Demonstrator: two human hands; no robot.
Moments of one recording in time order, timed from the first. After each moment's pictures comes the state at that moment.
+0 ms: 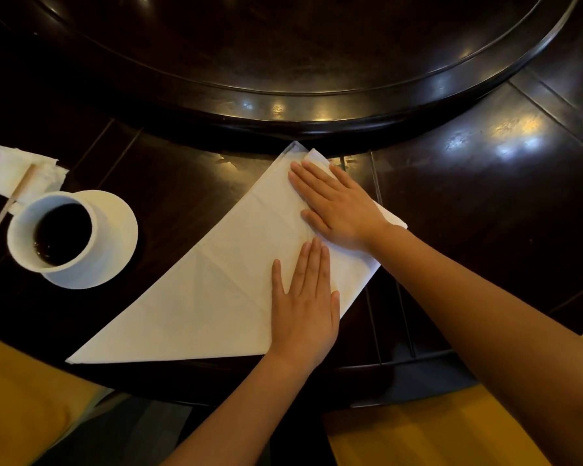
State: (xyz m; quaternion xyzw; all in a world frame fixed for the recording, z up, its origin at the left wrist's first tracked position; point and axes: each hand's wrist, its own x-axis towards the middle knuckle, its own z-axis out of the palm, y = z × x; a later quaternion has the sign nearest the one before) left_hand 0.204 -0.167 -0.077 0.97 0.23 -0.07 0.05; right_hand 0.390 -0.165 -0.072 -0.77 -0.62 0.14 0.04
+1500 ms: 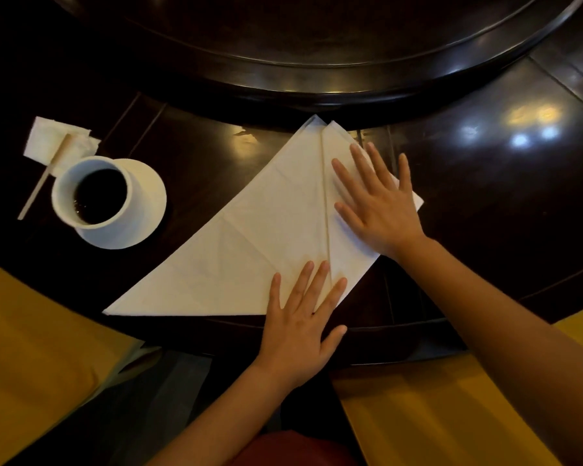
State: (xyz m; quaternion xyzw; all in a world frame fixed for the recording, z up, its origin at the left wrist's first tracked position) left_hand 0.120 -0.174 -0.072 0.98 0.12 -0.06 0.13; right_hand 0.350 -0.207 -0.057 -0.86 -0.50 0.07 0.00
